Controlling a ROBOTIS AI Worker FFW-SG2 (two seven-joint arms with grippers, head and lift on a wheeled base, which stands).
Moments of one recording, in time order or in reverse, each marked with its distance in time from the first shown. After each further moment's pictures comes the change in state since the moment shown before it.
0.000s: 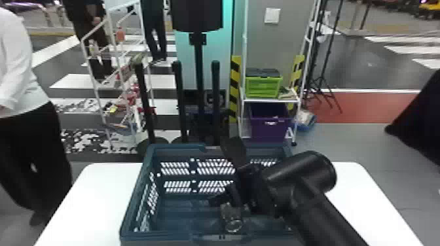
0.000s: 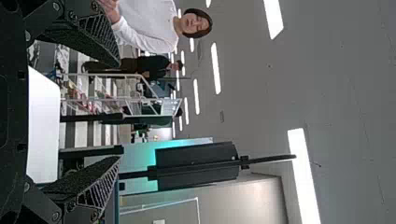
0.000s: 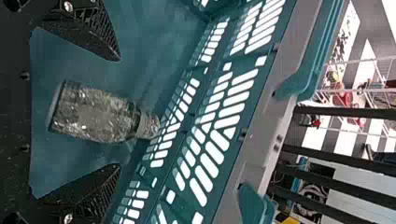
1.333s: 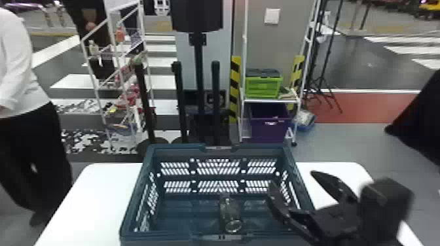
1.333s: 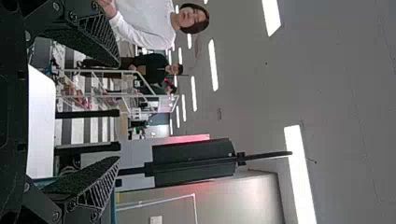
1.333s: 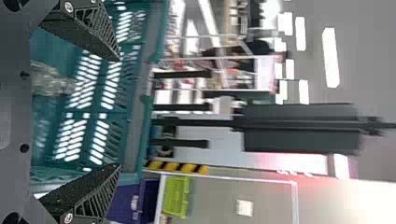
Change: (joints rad) left arm 0.005 -0.005 -0.005 -0.013 -0.010 -0.003 -0.011; right arm 0.961 -0.233 -0.335 -1.055 0.050 -0.654 -0.025
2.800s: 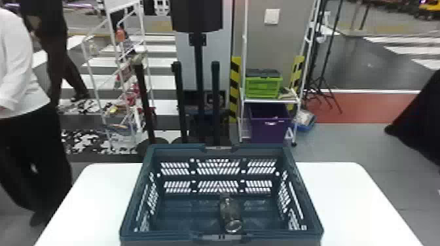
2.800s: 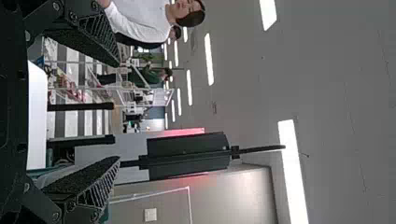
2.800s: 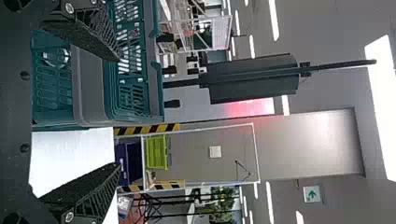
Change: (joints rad) left arm 0.005 -0.002 -0.014 -0.018 -0.017 -0.012 -0.008; right arm 0.598 0.058 -0.095 0.214 0.019 -0.914 -0.006
